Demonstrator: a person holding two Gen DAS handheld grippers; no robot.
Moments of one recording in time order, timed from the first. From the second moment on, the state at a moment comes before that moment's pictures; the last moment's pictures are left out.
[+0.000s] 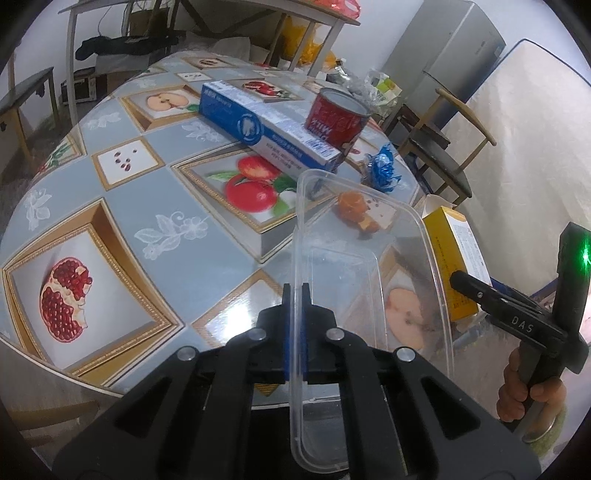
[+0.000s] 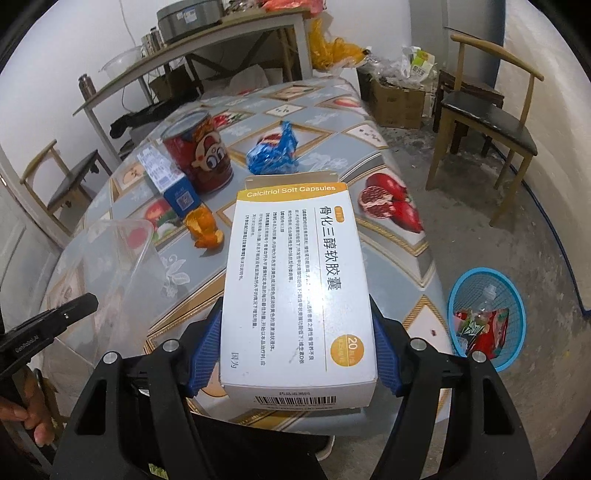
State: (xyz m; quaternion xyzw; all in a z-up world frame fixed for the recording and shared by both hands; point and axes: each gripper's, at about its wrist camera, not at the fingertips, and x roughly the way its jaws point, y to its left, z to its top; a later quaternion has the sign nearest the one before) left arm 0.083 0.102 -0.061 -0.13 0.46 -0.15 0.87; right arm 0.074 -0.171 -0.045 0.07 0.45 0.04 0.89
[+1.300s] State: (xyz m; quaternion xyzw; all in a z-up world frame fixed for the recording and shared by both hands) left arm 0.203 -0.329 -0.076 0.04 0.55 -0.36 0.75; right arm -0.007 -0.550 -0.175 0.46 0.38 -0.18 0.78
